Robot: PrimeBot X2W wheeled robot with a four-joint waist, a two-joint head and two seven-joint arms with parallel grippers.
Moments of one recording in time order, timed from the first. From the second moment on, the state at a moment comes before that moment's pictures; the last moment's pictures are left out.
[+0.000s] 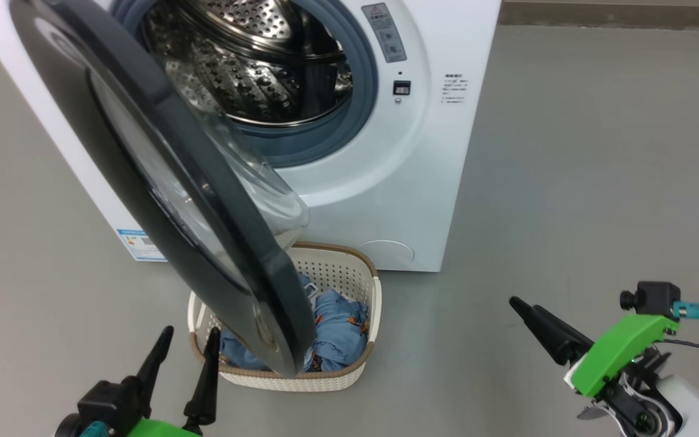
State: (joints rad) left arm -0.04 0.11 -0.19 0.19 -0.33 -0.13 -0.26; right arm -0.35 -0.45 0.54 0.44 1.39 0.13 0.08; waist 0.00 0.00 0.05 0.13
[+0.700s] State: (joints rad) left arm -0.04 0.10 -0.15 0.18 -0.33 -0.13 -0.26; right arm -0.35 -0.51 0.65 0.57 1.22 0.13 -0.25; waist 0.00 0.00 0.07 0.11
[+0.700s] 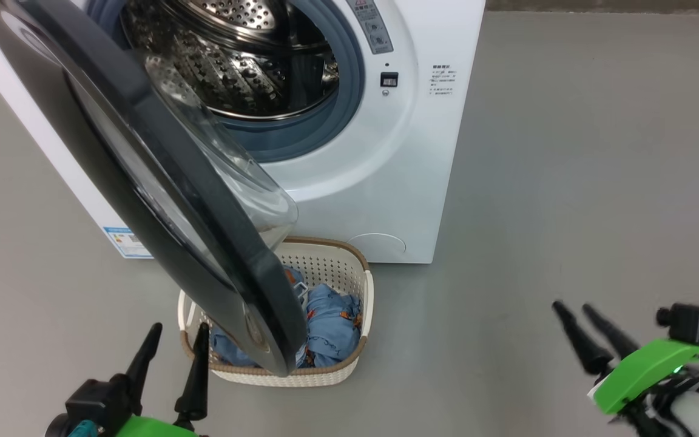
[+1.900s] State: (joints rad) left arm -0.04 0.08 -0.11 0.16 -0.31 -0.13 -0.26; right arm -0.06 -0.21 -0.08 0.32 0.38 0.13 -0.25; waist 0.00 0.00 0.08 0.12
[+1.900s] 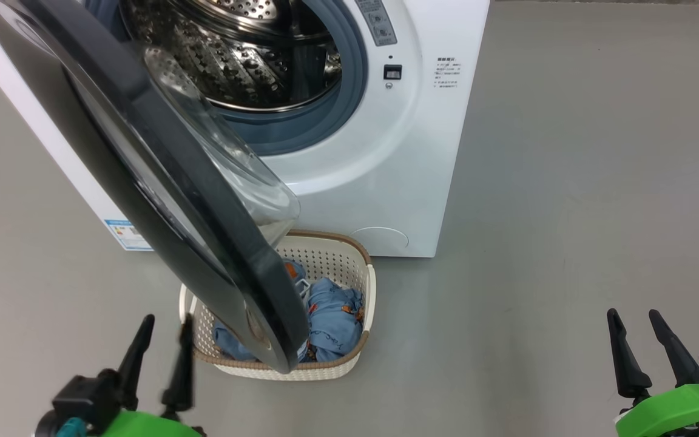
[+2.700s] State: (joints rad) left arm -0.10 0.04 -0.40 -0.28 -0.34 -0.10 -0.26; right arm -0.04 -0.21 -0.09 0.30 0.36 0.13 -0.25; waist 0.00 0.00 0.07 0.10
